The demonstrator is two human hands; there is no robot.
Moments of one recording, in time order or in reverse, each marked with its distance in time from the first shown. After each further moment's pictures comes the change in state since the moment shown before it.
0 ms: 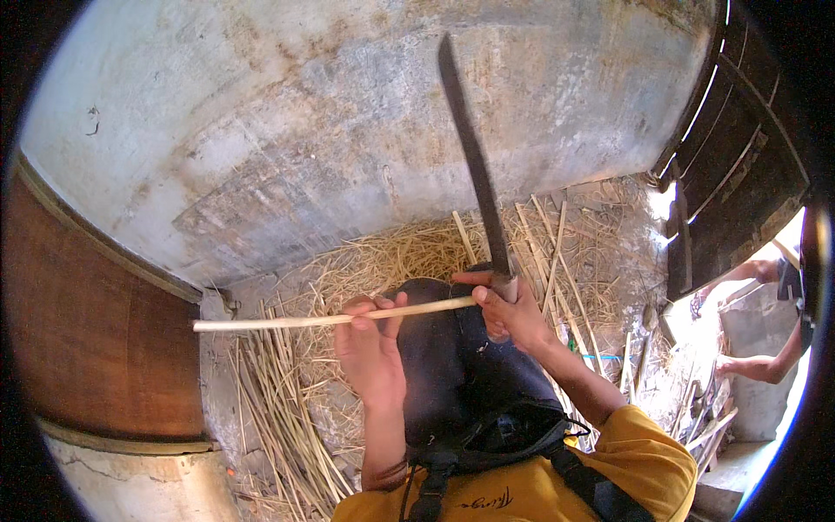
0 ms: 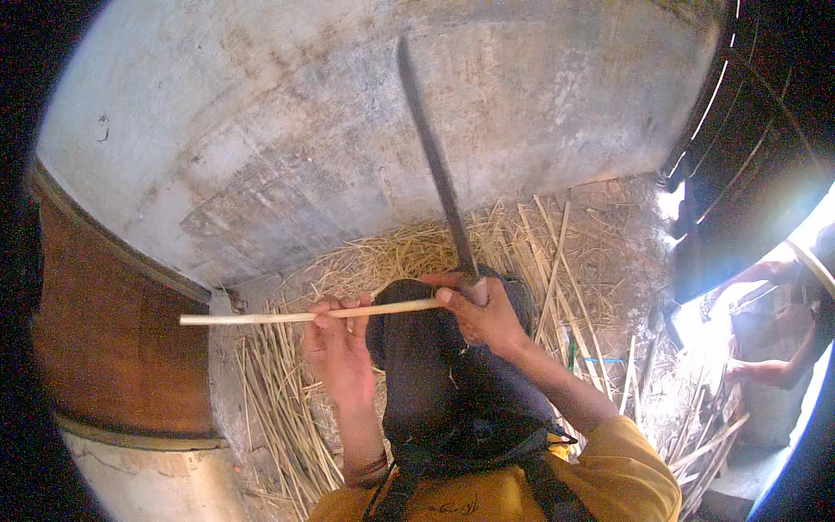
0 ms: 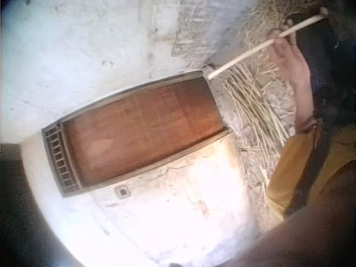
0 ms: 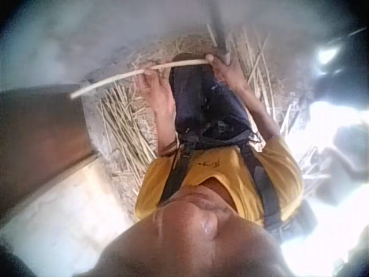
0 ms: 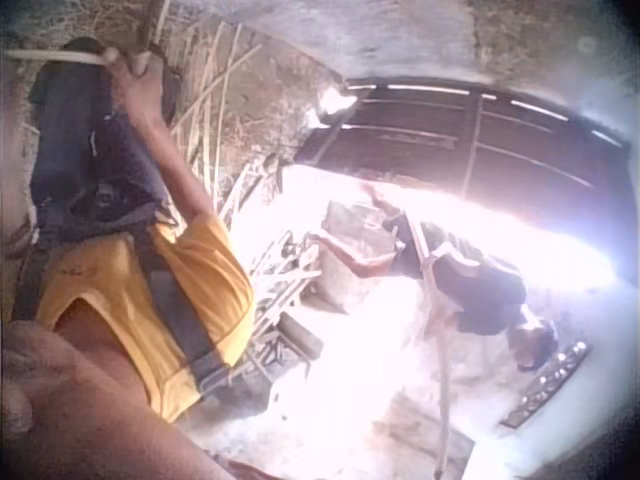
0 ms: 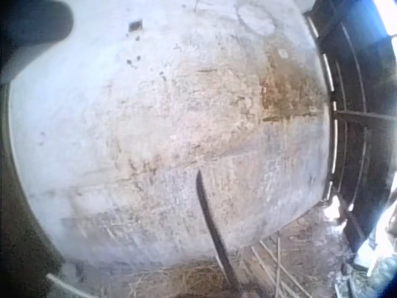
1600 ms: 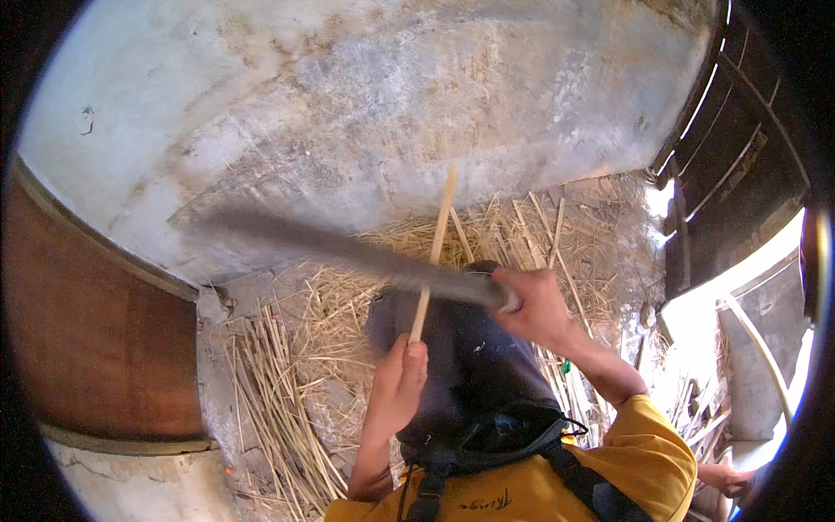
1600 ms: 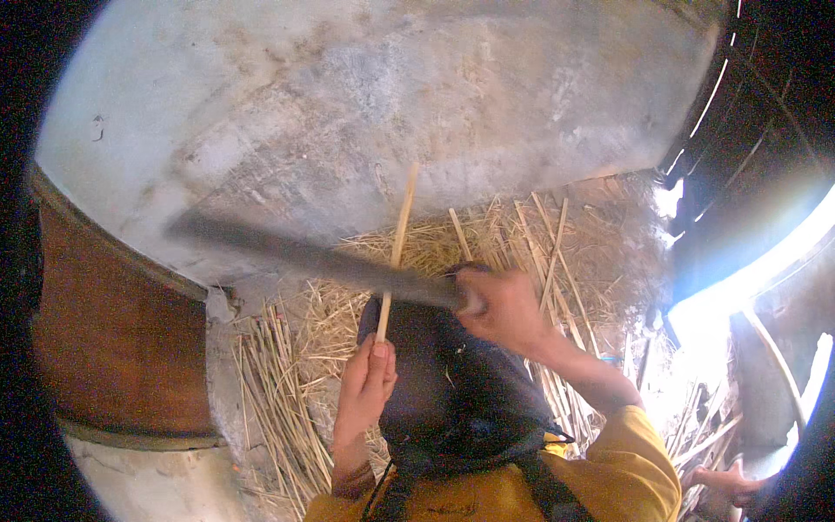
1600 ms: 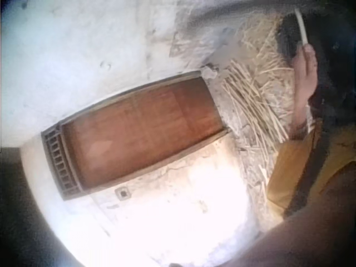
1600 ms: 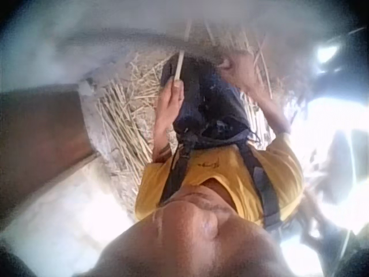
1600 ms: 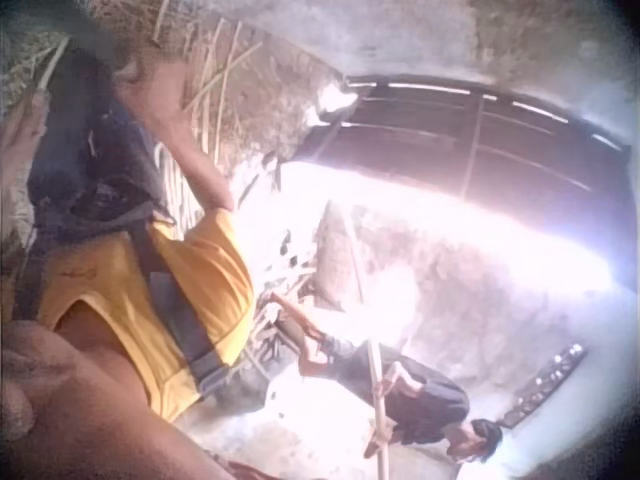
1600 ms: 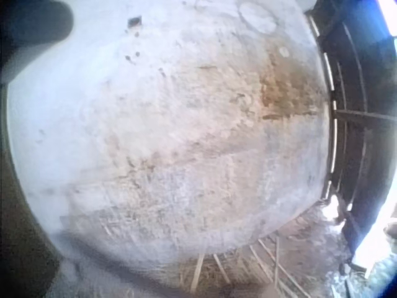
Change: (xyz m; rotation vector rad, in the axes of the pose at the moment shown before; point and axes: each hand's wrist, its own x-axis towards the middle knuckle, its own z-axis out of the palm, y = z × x) left_hand -0.035 0.021 -0.022 0.838 -0.384 -0.505; right_hand -0.005 -0.031 -0.021 -1.069 0.154 -0.578
